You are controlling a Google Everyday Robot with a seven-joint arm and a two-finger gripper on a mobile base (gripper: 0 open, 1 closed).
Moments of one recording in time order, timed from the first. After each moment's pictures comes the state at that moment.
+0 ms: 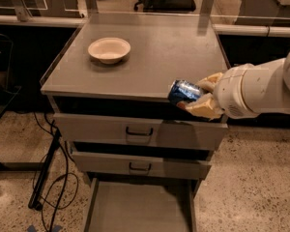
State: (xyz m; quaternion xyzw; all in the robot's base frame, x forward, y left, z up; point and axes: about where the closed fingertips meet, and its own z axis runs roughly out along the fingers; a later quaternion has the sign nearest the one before) arm 0.504 -0.131 0.892 -0.51 0.76 0.00 0.41
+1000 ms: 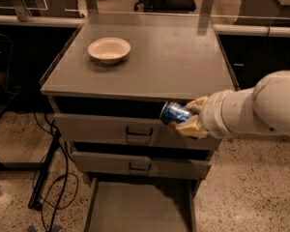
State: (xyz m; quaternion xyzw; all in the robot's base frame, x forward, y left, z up) arm 0.502 -0.119 0.825 -0.51 0.77 0.03 0.38
